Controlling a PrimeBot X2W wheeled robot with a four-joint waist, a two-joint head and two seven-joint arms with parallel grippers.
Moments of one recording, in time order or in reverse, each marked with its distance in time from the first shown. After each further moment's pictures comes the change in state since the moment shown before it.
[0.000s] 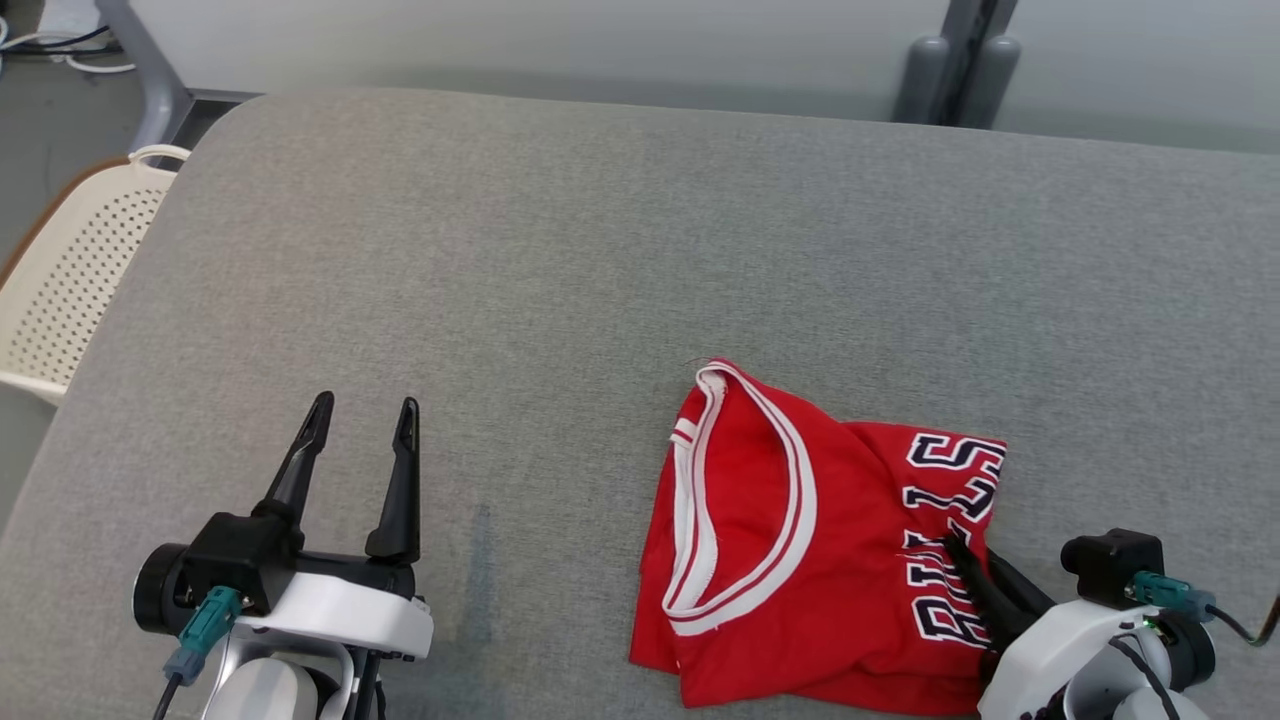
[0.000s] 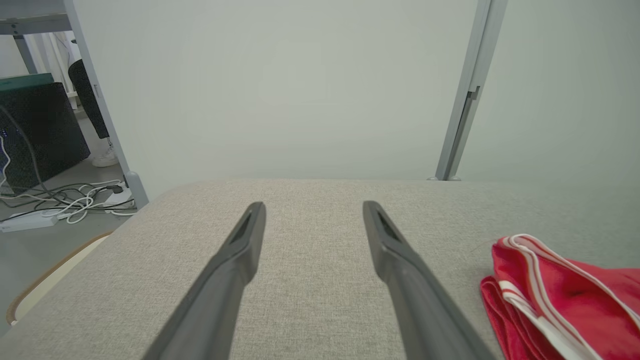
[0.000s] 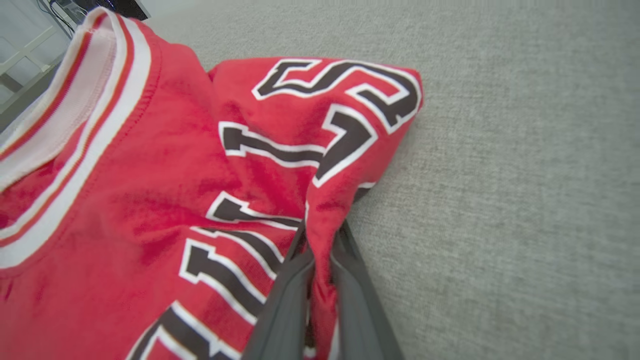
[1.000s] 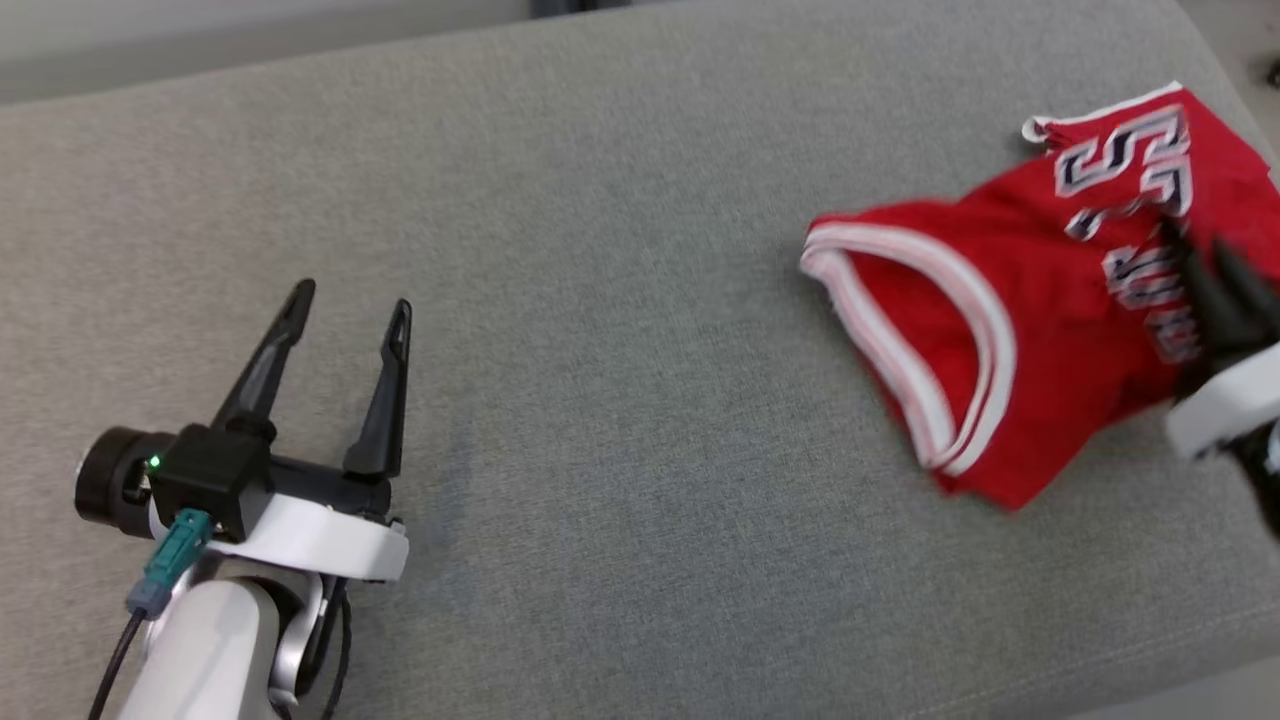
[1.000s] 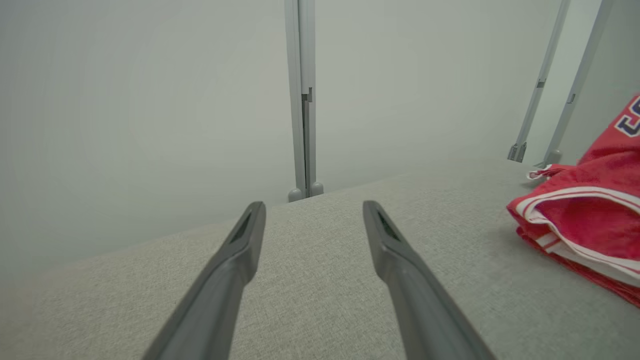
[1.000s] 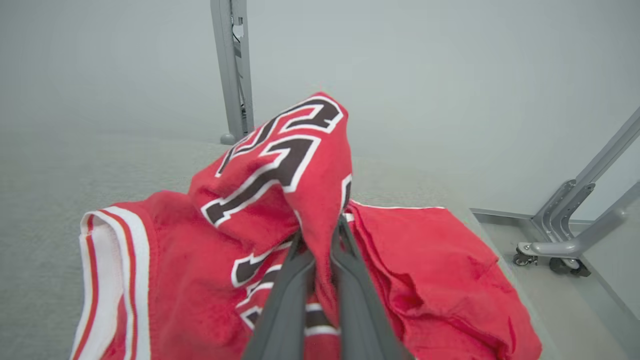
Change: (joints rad) left arm -0.099 0.085 -0.033 -0.130 0.053 -0.005 0.063; right arm -0.318 -0.219 -0.094 -0.063 -0.041 0.000 -0.088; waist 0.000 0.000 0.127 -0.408
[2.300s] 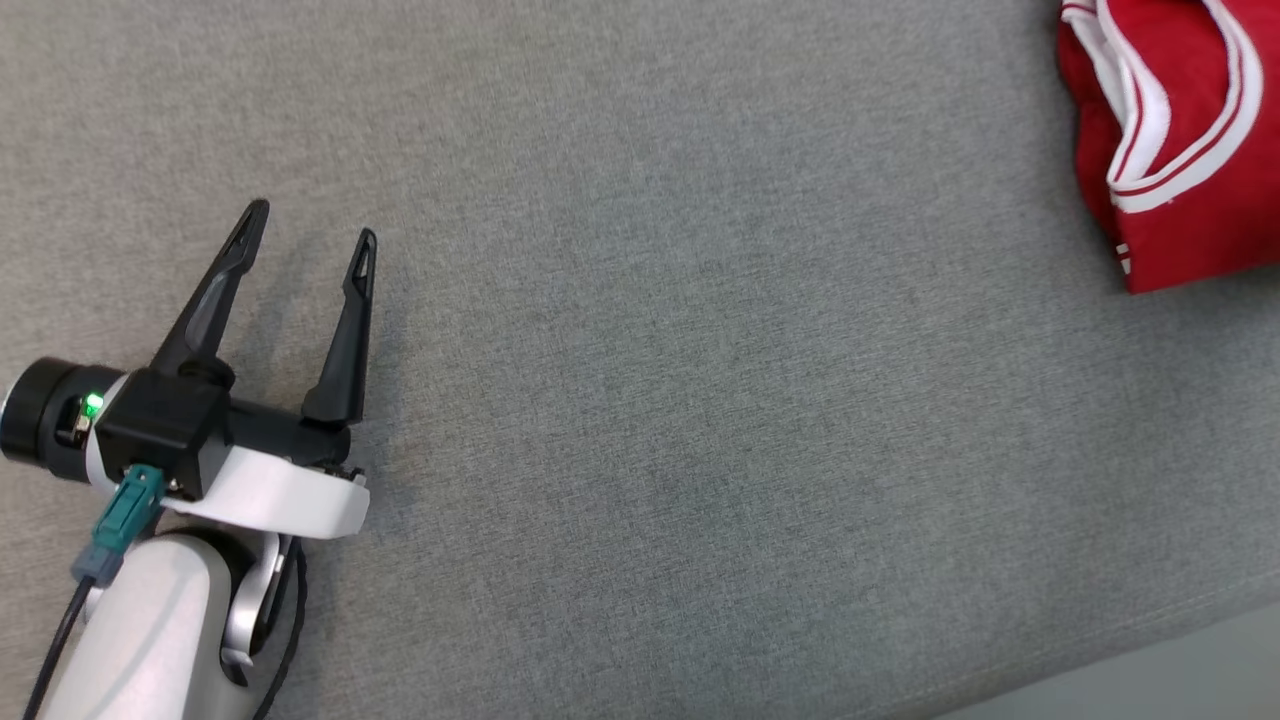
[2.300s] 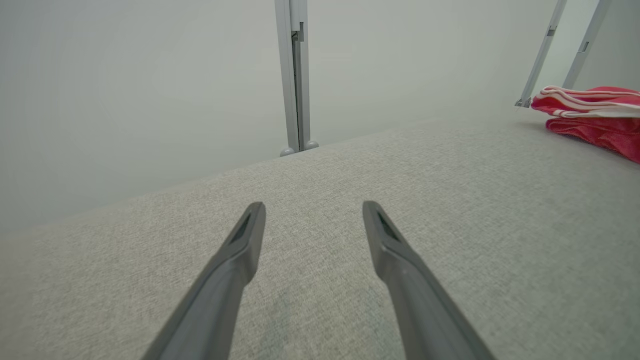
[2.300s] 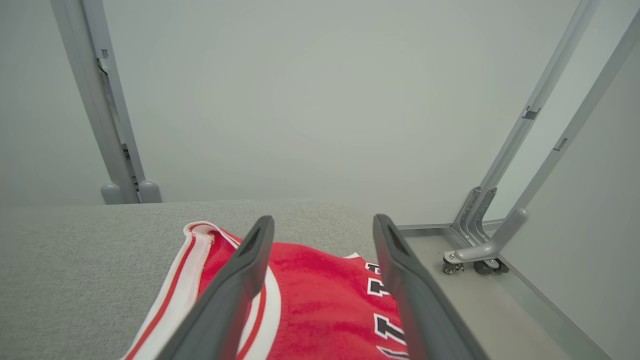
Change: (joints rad) left arm -0.079 0.089 -0.007 -0.099 0.025 0.017 0.074; right arm -0.339 0.057 -0.246 0.271 -0.107 0.000 -0.114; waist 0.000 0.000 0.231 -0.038
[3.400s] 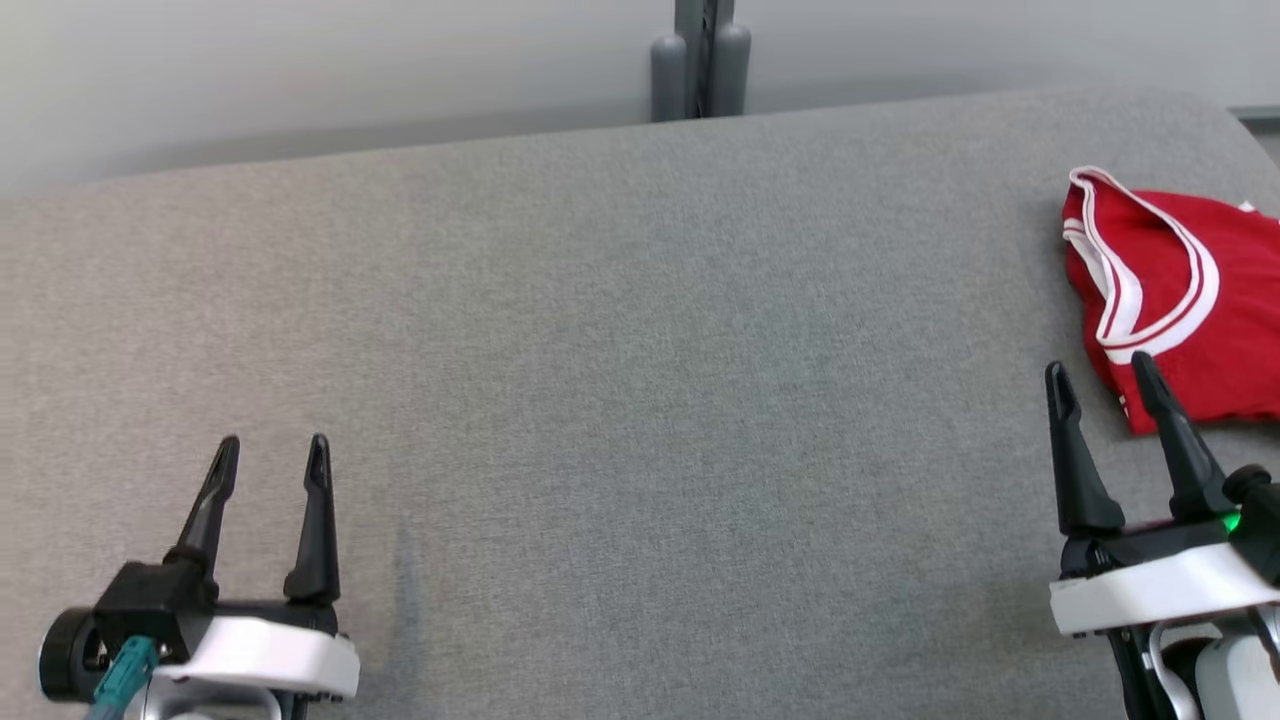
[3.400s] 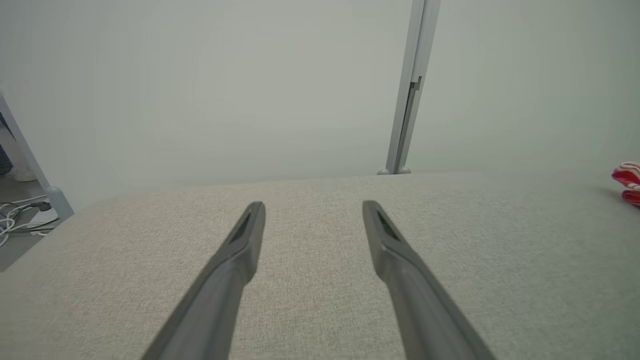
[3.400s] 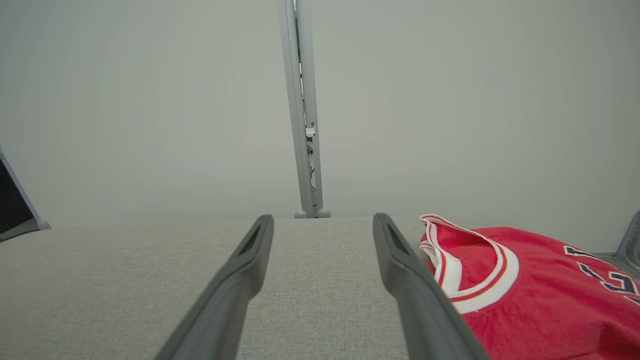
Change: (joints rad) left arm 0.264 -0.076 0.073 0.124 -0.134 0.087 -0.106; right arm 0.695 0.293 -0.010 -0.623 -0.131 0.000 0.049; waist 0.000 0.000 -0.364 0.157
